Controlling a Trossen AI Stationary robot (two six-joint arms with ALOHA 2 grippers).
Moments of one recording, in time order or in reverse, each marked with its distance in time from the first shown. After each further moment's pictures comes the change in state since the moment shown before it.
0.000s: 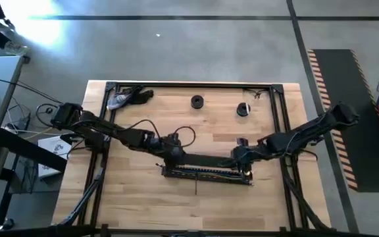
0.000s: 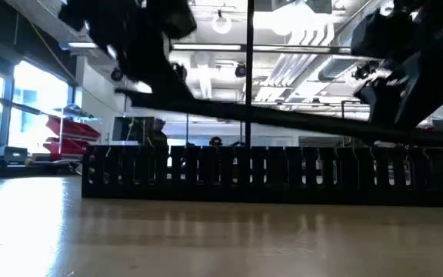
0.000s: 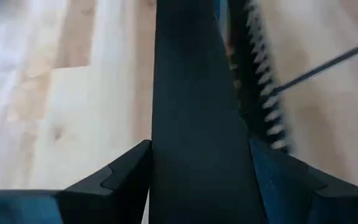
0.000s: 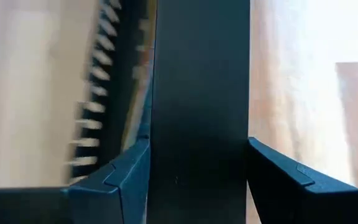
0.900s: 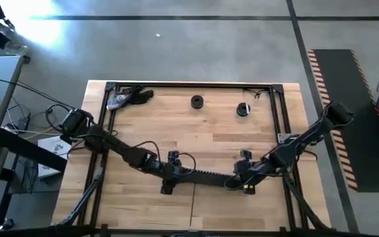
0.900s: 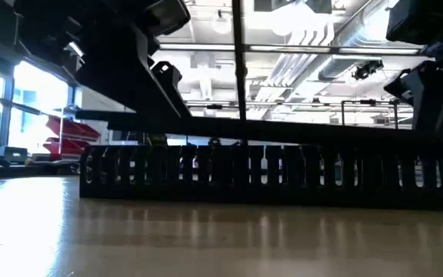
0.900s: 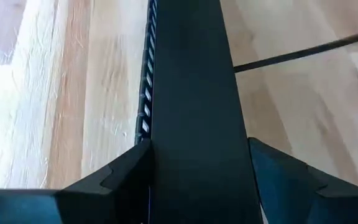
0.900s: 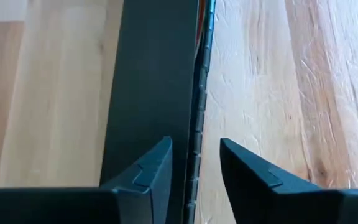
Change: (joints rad) left arm -0.178 0.153 0.008 0.092 -0.179 -0.078; right arm 0.226 0.076 0.008 0.036 0.160 0.214
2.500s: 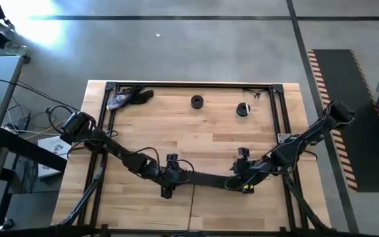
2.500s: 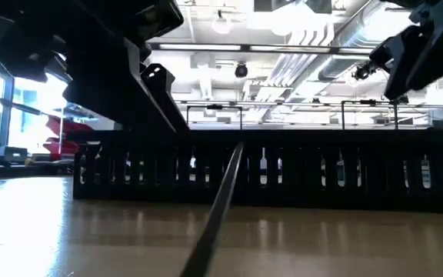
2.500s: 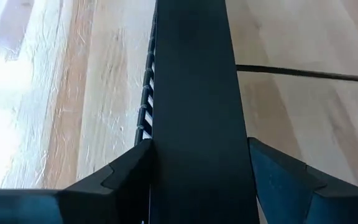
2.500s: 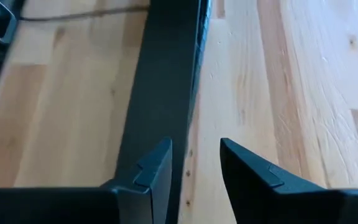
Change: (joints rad) left arm -0.062 0.045 0.000 0.020 -0.099 -0.023; right arm -0.004 -0.019 0.085 0.010 0.071 -0.104
